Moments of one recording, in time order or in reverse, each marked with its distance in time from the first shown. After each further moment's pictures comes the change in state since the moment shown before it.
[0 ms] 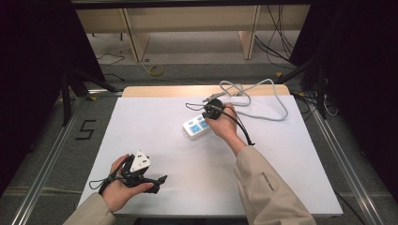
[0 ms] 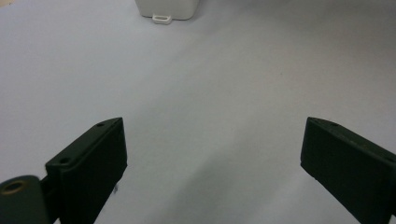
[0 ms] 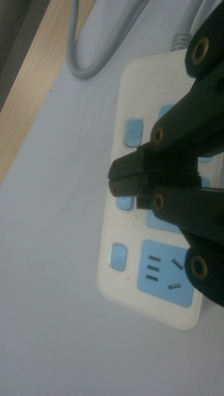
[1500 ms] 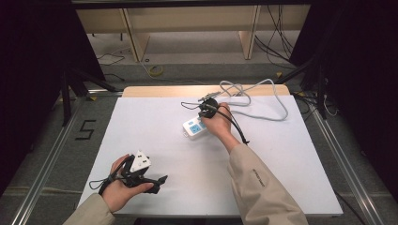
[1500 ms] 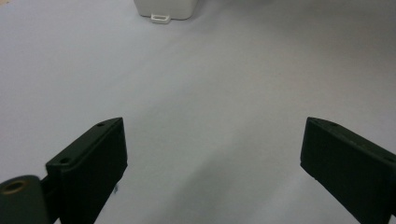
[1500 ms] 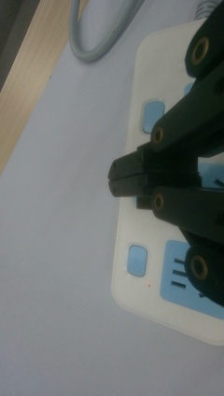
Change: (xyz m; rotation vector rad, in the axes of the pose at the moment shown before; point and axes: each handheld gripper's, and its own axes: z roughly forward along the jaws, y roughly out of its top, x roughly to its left) left arm -0.001 0.000 0.000 -0.002 -0.005 -0.004; right arm 0.004 0.007 0.020 0.020 -0.006 0.012
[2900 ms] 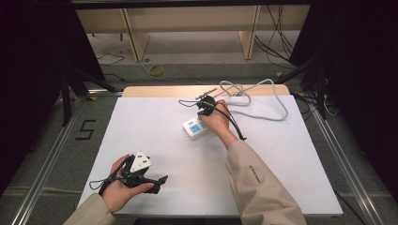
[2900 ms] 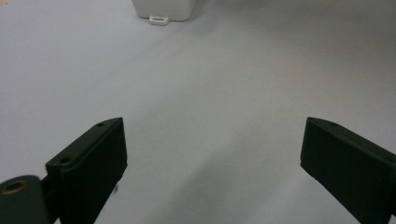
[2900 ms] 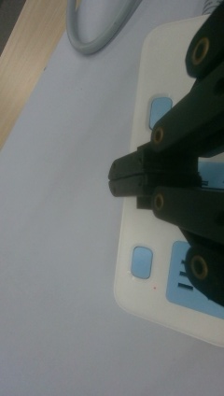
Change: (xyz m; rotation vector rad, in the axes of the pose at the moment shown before) left arm -0.001 0.000 0.000 -0.007 -0.003 -0.001; right arm -0.001 0.011 0.006 0.075 0.011 -0.013
